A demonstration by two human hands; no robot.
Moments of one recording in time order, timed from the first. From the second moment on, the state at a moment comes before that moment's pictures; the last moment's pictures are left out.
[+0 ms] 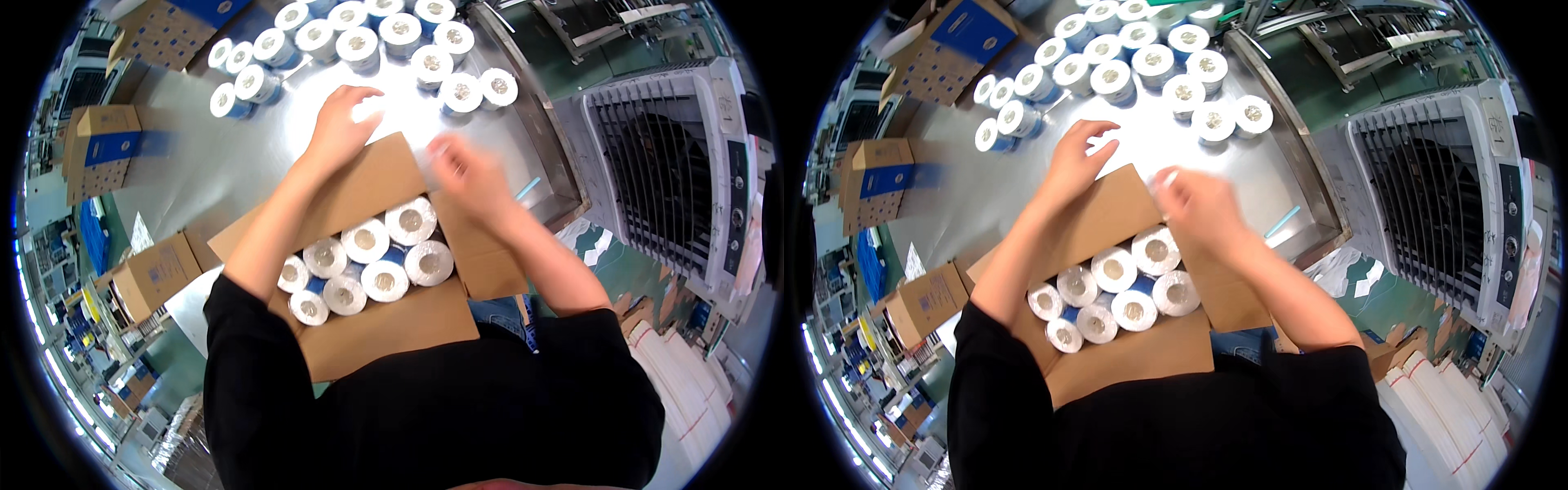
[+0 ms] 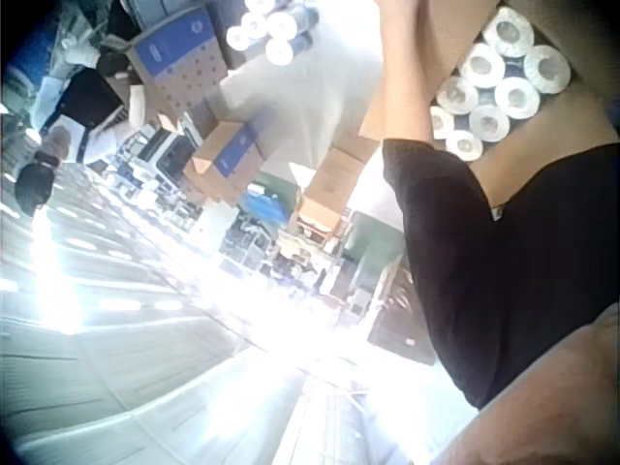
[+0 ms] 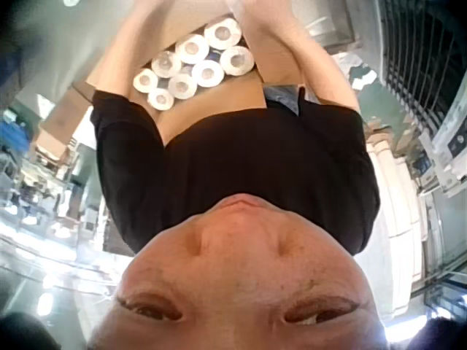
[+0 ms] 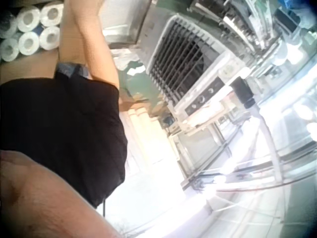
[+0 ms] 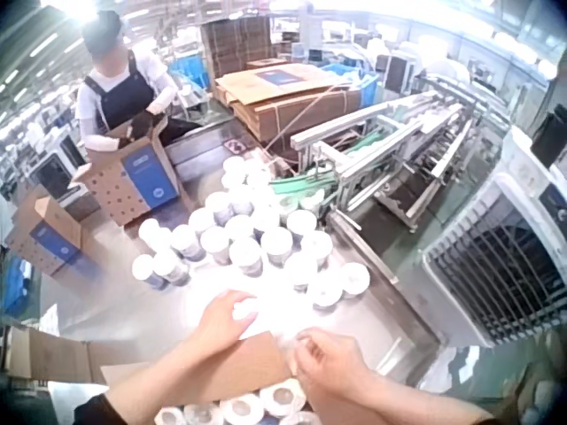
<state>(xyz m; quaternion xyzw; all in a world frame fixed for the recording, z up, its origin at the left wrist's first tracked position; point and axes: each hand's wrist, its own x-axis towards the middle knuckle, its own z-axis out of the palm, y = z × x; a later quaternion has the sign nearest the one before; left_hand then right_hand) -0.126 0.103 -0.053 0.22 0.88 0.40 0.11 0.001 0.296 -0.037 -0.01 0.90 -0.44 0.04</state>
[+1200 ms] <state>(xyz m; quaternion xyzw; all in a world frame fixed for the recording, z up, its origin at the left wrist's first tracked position) 0.029 -0.068 0.081 -0.24 0.71 0.59 0.30 -0.133 0.452 -0.178 0.04 0.94 -0.28 0.18</state>
